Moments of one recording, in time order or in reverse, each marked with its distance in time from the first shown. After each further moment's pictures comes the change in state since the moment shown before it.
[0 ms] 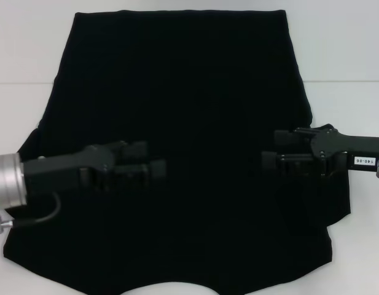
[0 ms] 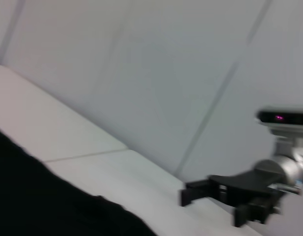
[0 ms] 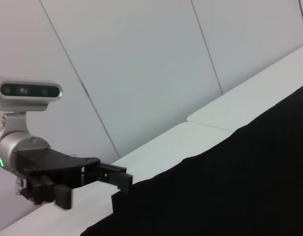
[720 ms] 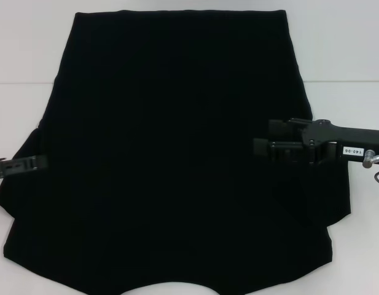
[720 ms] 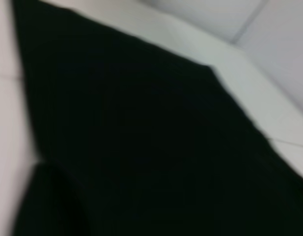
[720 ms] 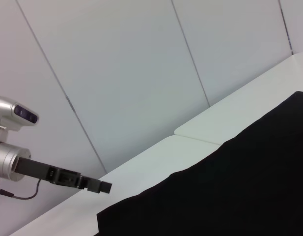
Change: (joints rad) left arm 0.073 0.054 -0.176 0.266 0.305 -0.192 -0.432; right arm 0.018 0.028 0.025 0.003 0.006 0.059 0.005
